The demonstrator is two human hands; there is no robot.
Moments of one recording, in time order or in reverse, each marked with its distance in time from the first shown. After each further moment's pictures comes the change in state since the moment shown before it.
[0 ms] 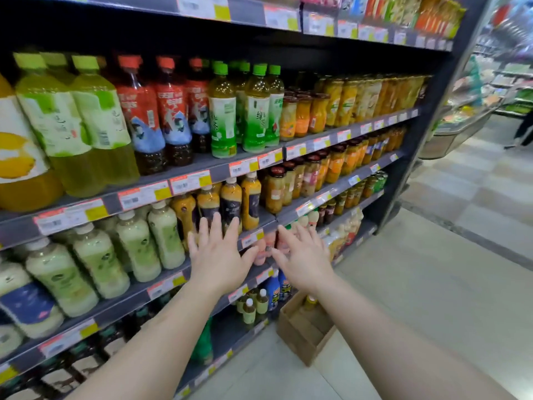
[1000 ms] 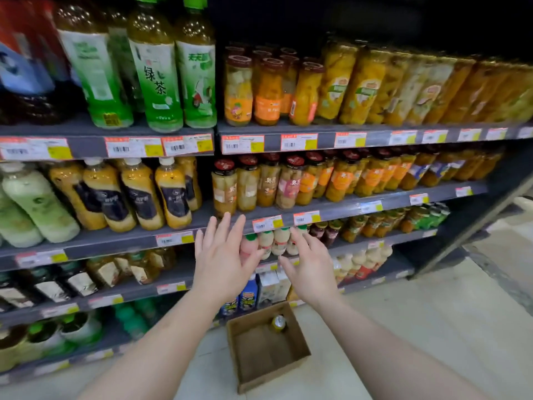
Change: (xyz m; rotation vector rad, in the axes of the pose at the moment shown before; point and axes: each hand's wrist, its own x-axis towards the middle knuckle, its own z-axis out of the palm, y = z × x) left_hand 0.175 0.255 0.171 -0.135 0.225 -0.261; right_hand 0.248 0.314 -0.003 0.169 -0.005 -0.410
